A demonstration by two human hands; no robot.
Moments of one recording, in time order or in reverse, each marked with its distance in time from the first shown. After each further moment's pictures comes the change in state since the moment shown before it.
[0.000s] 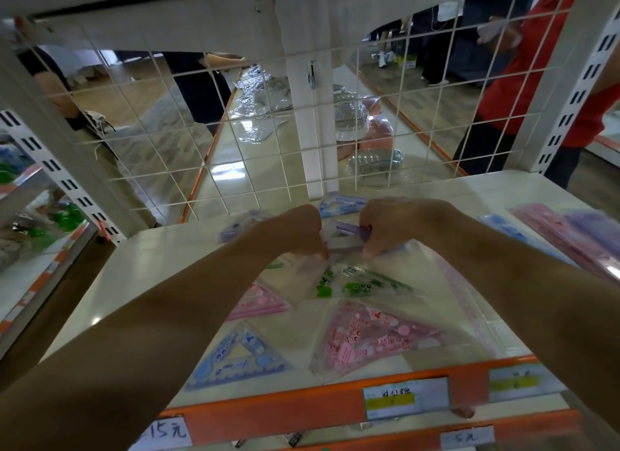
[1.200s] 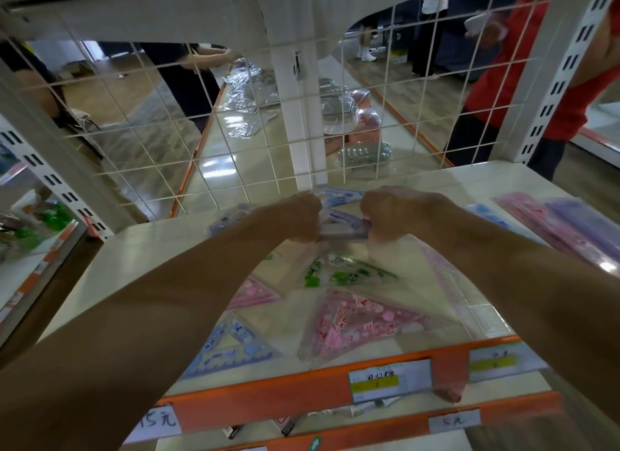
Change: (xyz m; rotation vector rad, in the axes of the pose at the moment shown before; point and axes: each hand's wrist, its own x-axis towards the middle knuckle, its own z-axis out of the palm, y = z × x) left_hand 0.013 0.013 0.003 0.196 0.058 0.056; right_hand -0.011 0.009 0.004 -0.160 0.114 0.031
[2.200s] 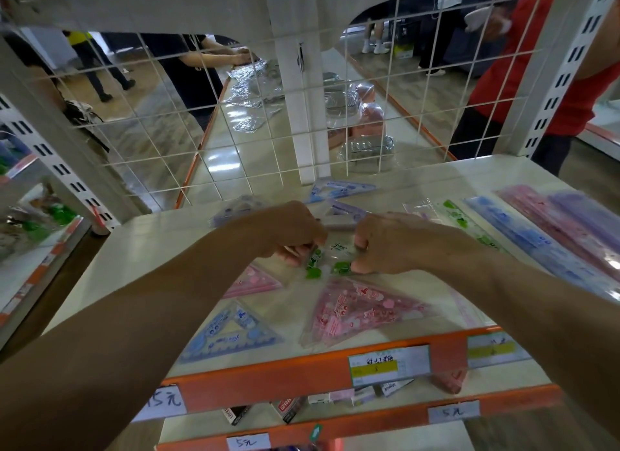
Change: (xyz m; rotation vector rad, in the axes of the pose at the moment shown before) left_hand -0.053 -0.002 -0.003 -0.806 -0.236 -0.195; right_hand -0.055 -0.019 0.014 0.292 -0.014 -0.093
